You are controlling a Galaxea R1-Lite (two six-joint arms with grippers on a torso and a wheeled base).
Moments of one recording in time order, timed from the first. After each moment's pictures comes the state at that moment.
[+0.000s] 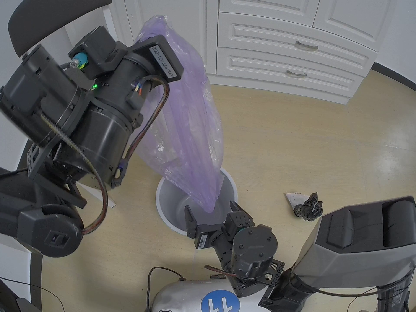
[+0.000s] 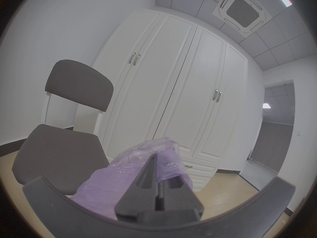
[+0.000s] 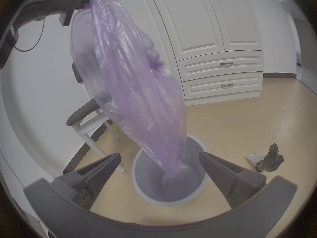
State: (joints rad) left arm -0.81 1.68 -0.96 -1.31 0.50 0.02; right arm 1.01 2.30 -0.77 -1.55 -0.69 0.20
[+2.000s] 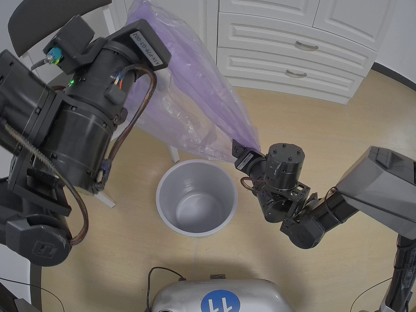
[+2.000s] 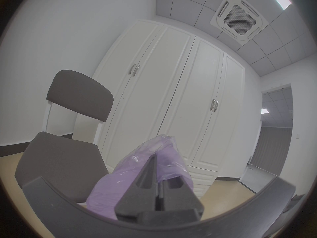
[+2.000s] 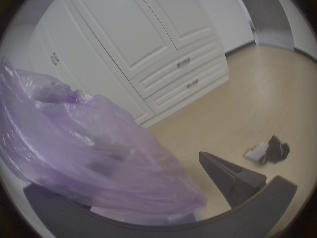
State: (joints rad) left arm -0.84 1.63 -0.92 -1.41 0.52 0.09; right arm 0.69 2.20 -1.04 -1.21 -0.63 0.58
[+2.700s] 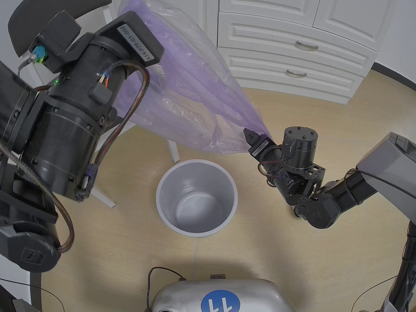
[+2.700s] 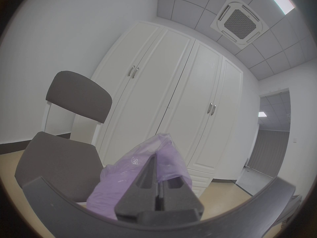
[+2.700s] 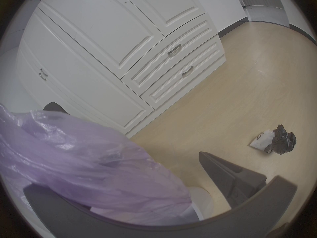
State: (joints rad) left arm -0.87 1.59 -0.90 -1.41 0.52 0.09; right arm 0.59 2.13 -1.07 -1.02 -0.44 0.78
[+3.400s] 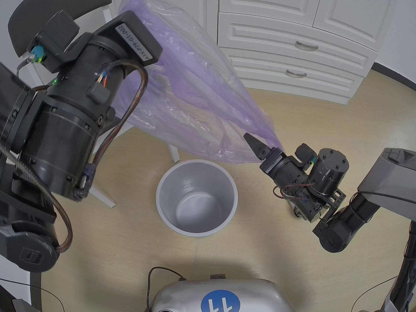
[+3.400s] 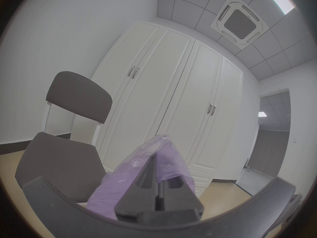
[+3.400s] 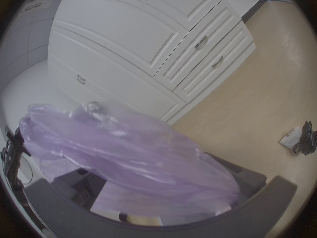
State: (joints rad) left arm -0.87 1.58 -0.89 -1.41 0.51 0.09; right arm 0.55 2.12 -0.77 -1.53 -0.09 0.74
